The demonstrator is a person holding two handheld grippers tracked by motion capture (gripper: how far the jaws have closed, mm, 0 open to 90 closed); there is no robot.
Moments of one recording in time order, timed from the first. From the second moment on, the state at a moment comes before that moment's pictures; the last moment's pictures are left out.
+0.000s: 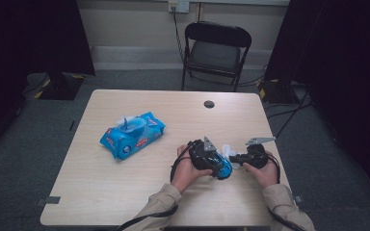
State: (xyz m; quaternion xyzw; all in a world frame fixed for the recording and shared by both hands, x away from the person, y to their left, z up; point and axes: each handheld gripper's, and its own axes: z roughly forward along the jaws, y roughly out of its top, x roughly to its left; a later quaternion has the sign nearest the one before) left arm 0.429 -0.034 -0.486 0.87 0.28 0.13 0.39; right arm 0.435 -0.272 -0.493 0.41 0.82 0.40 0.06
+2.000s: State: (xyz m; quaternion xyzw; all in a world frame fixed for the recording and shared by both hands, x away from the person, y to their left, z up) left arm 0.390 0.103 -0.482 0.85 0.32 0.09 0.40; right arm 0.414 -0.154 -0.458 0.27 0.85 0.44 0.09
